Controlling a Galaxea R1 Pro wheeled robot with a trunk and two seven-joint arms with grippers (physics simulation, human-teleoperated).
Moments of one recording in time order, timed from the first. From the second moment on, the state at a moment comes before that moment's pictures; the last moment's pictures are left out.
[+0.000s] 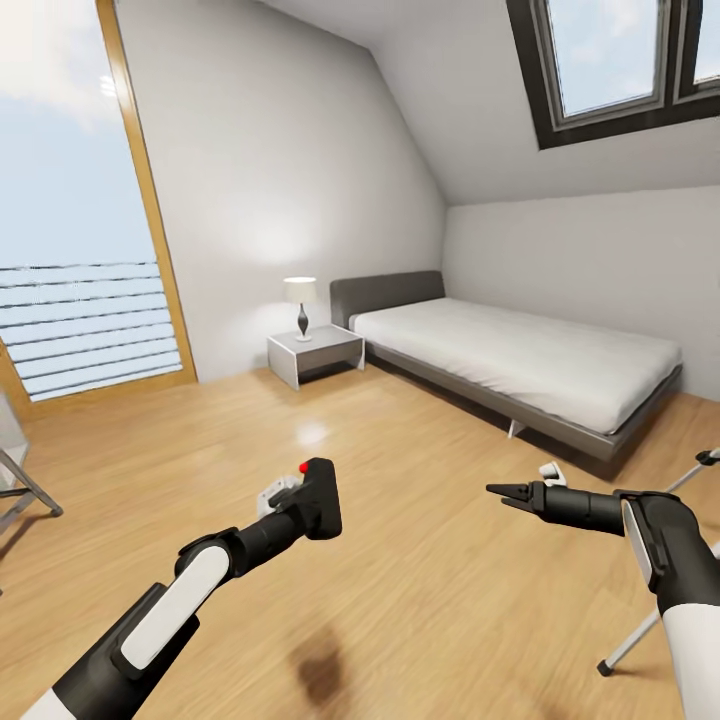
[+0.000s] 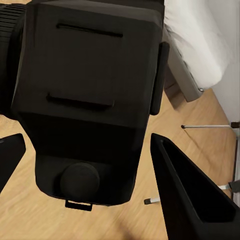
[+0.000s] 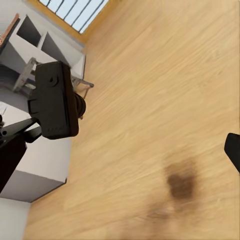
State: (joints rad) left arm -0.46 0.22 -0.52 -1.40 1.32 0.43 0.34; right arm -0.67 -0.28 -0.36 -0.94 0.15 0.96 1.33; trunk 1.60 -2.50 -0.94
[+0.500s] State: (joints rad) left arm -0.46 0.22 -0.51 -1.36 1.32 0.43 0.35; right arm -0.67 -0.26 -0.35 -0.94 0.14 0.96 1.10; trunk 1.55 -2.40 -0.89
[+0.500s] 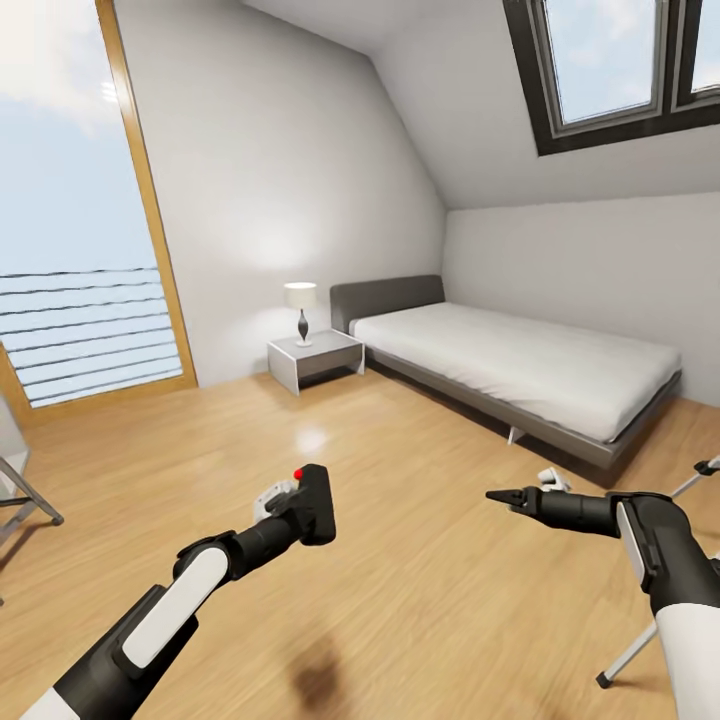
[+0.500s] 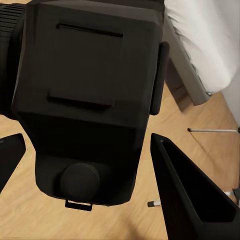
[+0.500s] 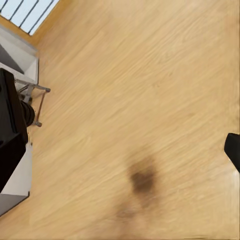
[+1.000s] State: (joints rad) left arm -0.46 0.22 -0.50 -1.35 1.32 0.43 0.35; right arm -0.67 -0.26 -0.35 -0.94 0.15 0.96 1.05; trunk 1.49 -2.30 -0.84
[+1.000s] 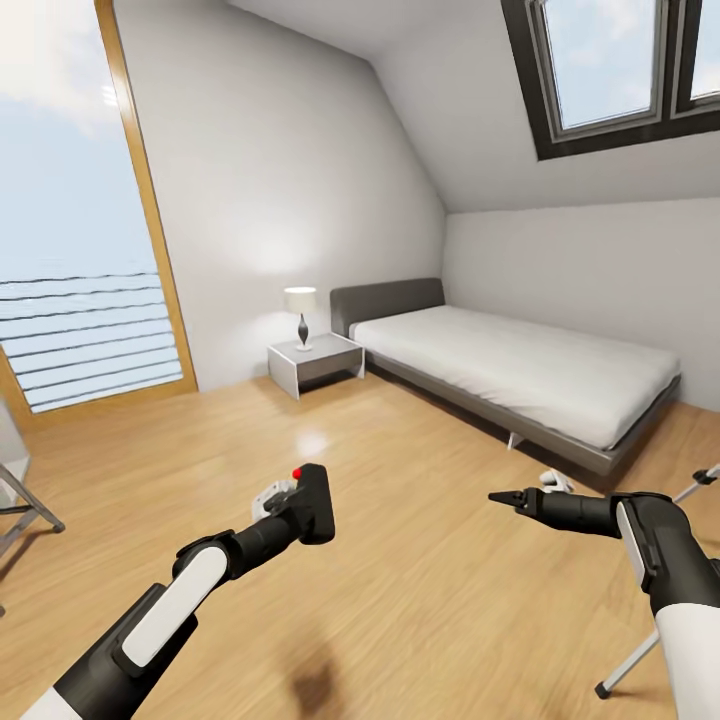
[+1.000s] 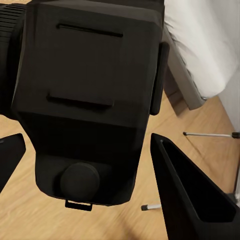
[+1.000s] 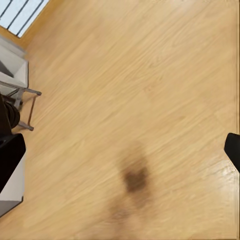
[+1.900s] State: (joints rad) left arm -0.46 0.22 -0.50 -1.33 1.32 0.43 0.34; right arm -0.67 -0.26 -0.35 -0.94 0.15 0.96 1.03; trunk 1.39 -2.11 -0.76
